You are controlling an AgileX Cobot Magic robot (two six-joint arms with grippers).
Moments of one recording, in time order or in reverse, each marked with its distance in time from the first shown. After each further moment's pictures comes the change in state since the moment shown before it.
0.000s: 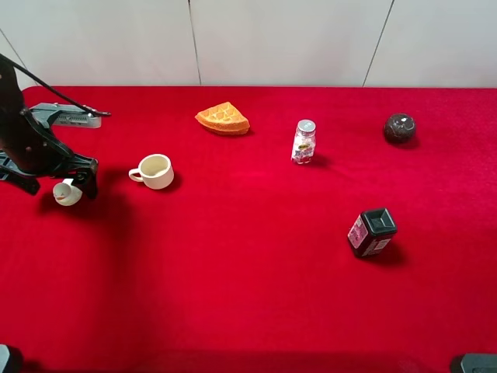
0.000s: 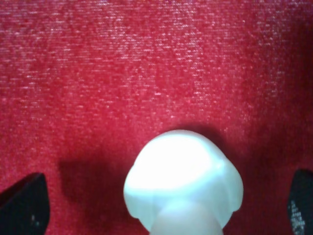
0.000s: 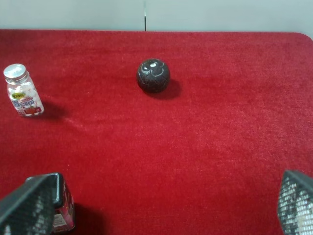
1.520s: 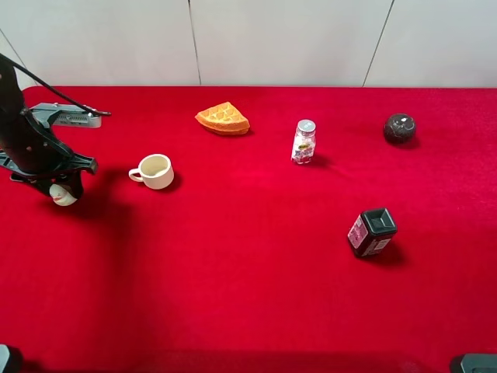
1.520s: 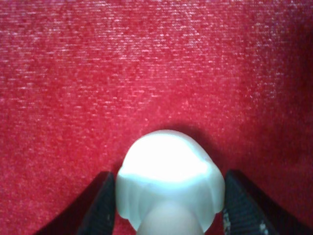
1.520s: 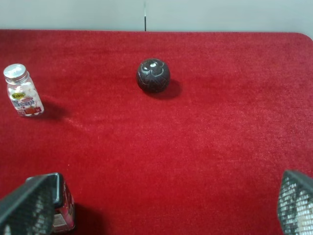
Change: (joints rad) left arm 0.000 0.000 0.000 -0.009 -0.001 0.000; right arm 0.000 0.000 0.000 0.000 0.000 0.000
